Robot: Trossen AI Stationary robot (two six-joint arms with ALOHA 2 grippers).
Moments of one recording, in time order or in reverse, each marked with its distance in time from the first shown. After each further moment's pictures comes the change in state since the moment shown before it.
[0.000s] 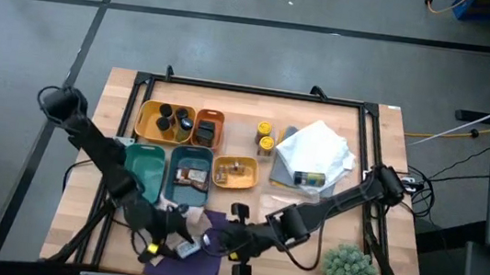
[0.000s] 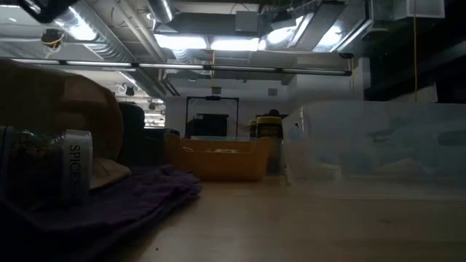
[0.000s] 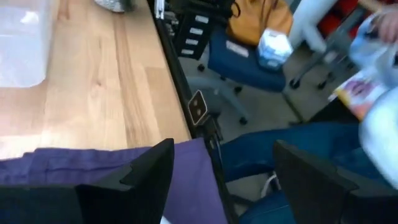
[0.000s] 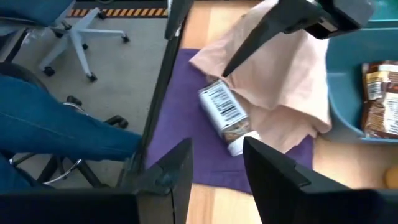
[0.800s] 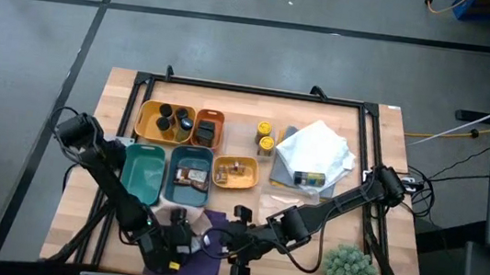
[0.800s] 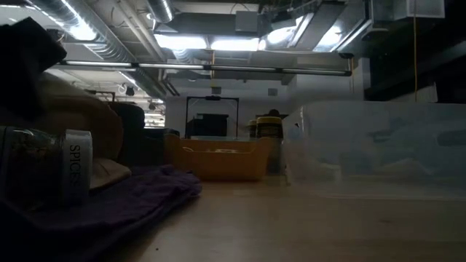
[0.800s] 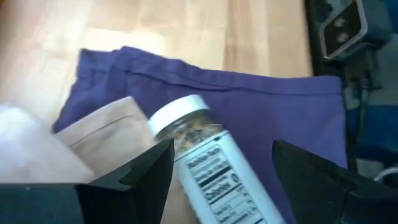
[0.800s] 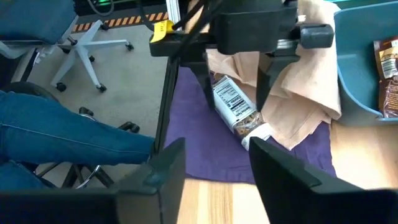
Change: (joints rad) left arm -0.063 0.343 0.249 -0.442 -0.298 -0.280; right arm 0.015 0.000 0.000 0.000 -0.007 0.125
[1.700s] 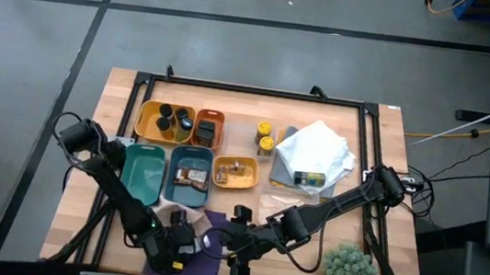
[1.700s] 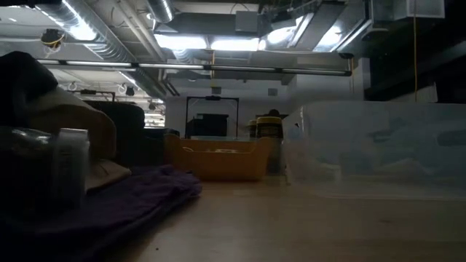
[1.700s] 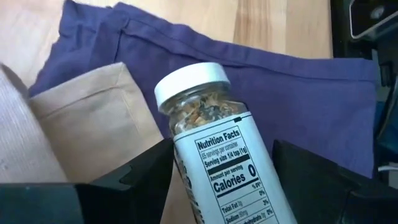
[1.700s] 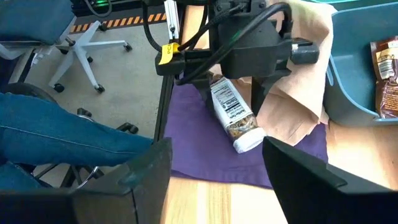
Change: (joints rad) left arm -0.003 0.070 0.001 0.006 0.058 -0.099; right arm 0.000 0.000 0.000 0.001 0.008 -0.001
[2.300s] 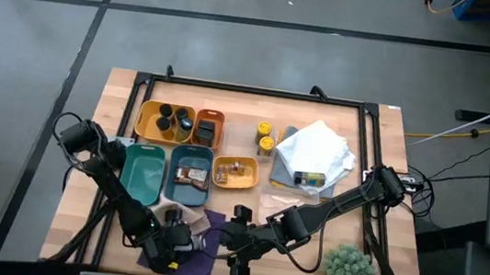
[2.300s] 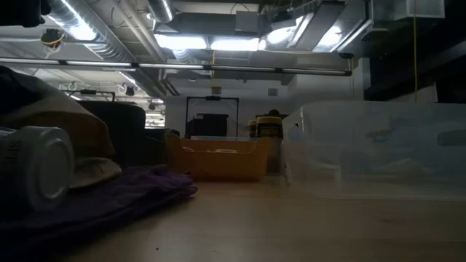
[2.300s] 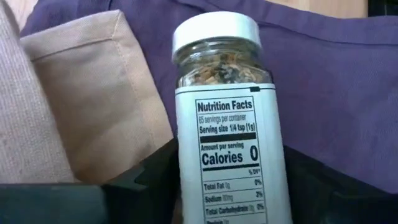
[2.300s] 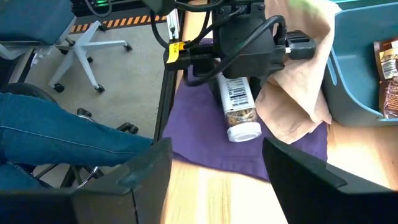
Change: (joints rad) left arm -0.002 0.002 -0.002 -0.105 0.077 0.000; right arm 0.000 0.000 0.000 0.000 0.000 0.000
